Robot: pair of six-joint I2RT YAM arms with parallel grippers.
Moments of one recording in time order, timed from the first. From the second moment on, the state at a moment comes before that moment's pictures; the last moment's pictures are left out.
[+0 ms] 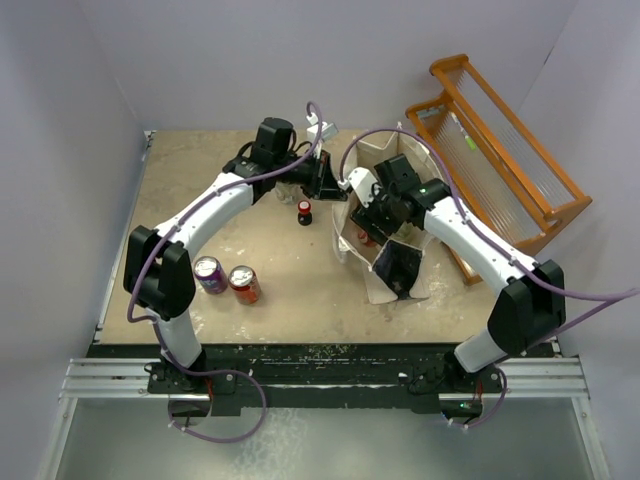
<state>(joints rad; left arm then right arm) -0.50 1.80 1.58 -0.30 0.83 -0.24 0.50 1.53 1.36 -0.82 -0.03 -0.45</state>
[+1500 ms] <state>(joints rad) -0.48 1.80 1.53 -0.29 0.83 -0.23 0.44 1.70 1.34 -0.66 -0.06 -0.48</state>
